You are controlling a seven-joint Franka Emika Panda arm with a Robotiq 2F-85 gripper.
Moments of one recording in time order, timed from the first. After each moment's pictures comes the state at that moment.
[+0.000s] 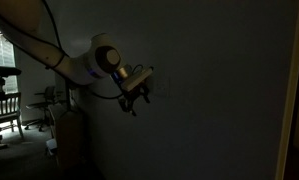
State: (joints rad) arm 0.16 -0.01 0.09 -2.08 -0.40 2.56 -1.00
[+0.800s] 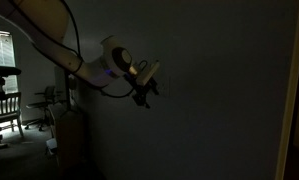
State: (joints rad) arm 0.13 0.14 0.09 -1.90 -0.56 2.65 -1.01
